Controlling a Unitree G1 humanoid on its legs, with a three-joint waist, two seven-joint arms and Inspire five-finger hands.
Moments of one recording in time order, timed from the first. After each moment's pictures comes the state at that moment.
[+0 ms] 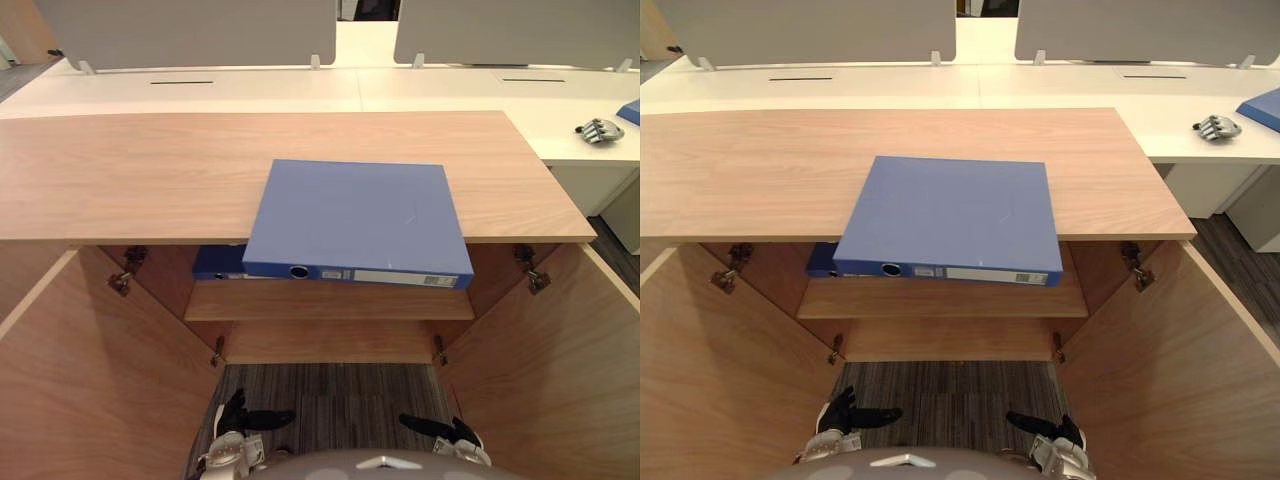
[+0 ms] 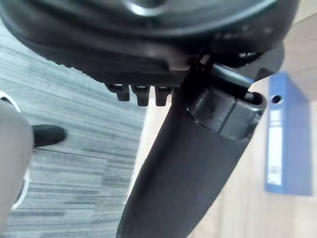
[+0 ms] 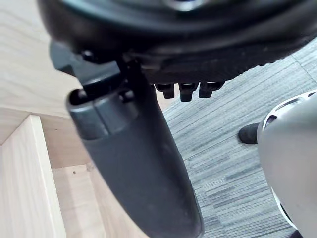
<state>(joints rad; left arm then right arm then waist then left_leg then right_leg) 0.23 0.02 0.11 0.71 -0.05 -0.04 0.15 0.06 0.00 -0.33 1.06 0.12 0.01 -0.20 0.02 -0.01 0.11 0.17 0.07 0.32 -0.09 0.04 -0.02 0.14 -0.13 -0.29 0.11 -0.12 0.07</state>
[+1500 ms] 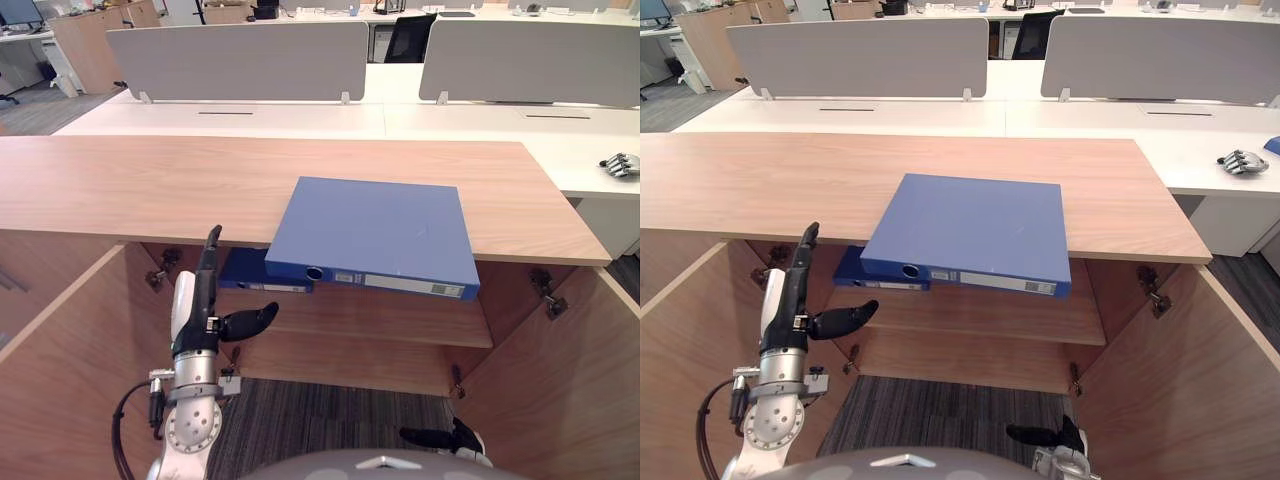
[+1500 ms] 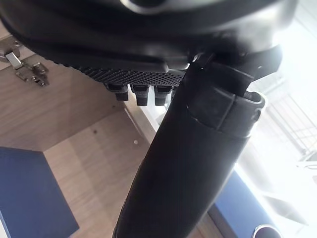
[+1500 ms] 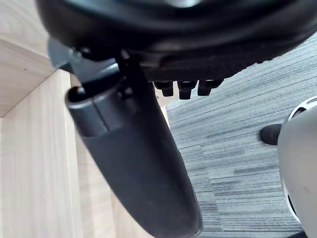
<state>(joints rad) 0.46 0.22 -0.01 -0.30 0.33 -0.17 0.25 0.09 -0.04 -0.21 1.07 0.08 0.00 -0.19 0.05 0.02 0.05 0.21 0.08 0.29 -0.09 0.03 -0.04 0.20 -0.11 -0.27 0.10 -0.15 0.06</state>
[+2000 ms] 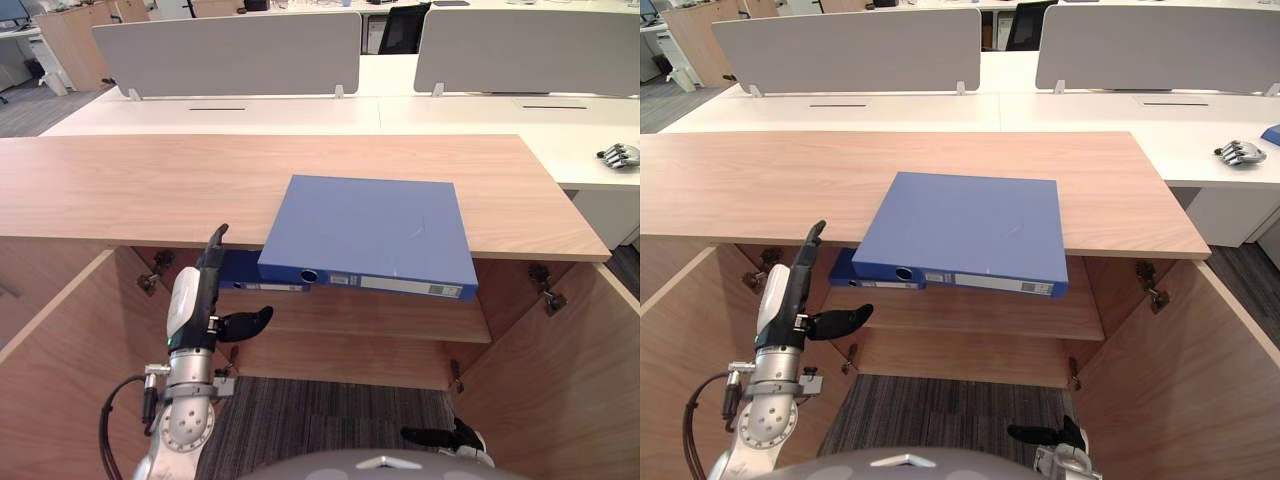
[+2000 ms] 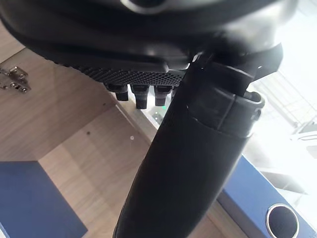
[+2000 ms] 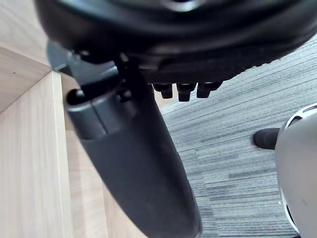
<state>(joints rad) 0.45 0.27 -0.01 -0.30 0.41 -0.17 0.26 0.08 -0.05 -0.22 1.09 0.08 0.00 -0.19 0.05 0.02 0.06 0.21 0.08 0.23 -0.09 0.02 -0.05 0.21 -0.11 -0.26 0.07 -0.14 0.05</state>
